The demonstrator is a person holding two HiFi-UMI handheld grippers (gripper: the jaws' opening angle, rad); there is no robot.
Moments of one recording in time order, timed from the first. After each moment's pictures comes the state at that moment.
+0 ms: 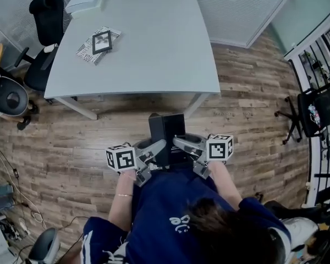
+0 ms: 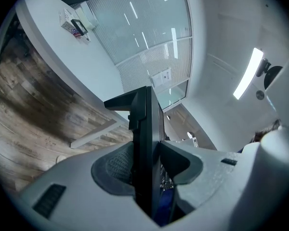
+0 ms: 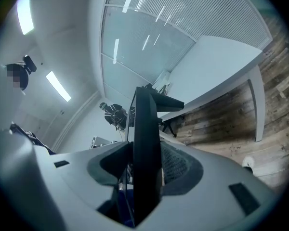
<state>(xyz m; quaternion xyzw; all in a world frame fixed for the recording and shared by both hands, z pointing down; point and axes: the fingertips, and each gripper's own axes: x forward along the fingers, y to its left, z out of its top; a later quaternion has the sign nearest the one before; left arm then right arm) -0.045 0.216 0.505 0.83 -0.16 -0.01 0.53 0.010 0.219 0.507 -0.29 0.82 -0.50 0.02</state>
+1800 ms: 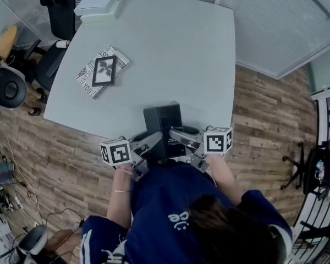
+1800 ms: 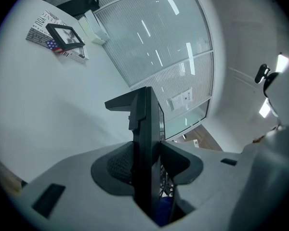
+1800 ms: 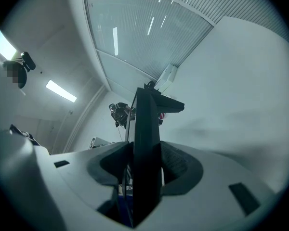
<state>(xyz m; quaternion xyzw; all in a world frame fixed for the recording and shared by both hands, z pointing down) 0.001 -0.103 0.495 0.79 -0.28 -0.06 0.54 0.054 -0.114 0.498 -0.18 0.84 -0.51 -0.03</state>
